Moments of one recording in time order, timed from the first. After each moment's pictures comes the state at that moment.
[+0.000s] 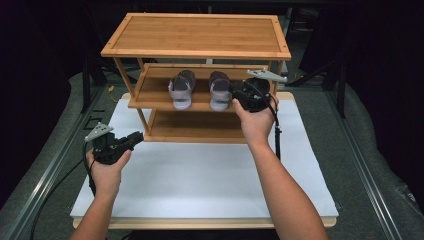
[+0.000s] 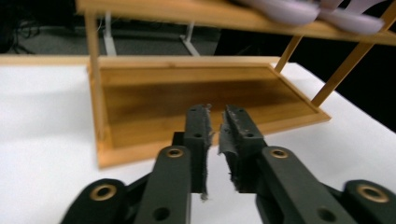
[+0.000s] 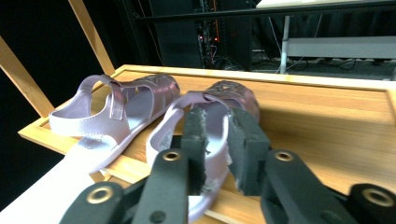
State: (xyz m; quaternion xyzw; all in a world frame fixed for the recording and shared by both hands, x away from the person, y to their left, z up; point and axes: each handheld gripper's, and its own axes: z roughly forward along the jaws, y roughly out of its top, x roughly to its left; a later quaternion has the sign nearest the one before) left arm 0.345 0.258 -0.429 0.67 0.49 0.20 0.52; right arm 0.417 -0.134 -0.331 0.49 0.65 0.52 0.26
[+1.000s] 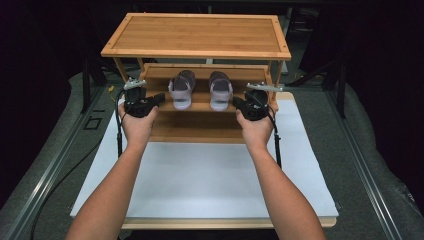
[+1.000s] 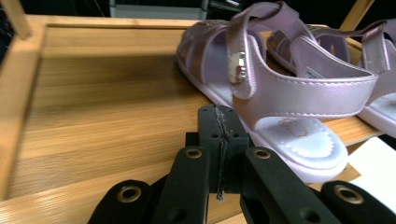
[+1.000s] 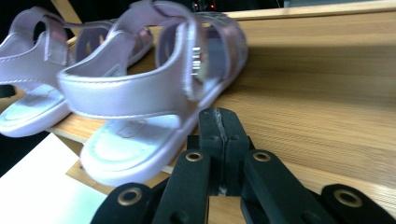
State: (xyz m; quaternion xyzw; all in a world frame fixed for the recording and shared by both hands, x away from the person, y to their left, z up) left arm 0.444 0.190 -0.378 0.68 0.49 0.23 0.50; right arm 0.438 -0.139 -0.384 0.53 0.66 0.49 0.23
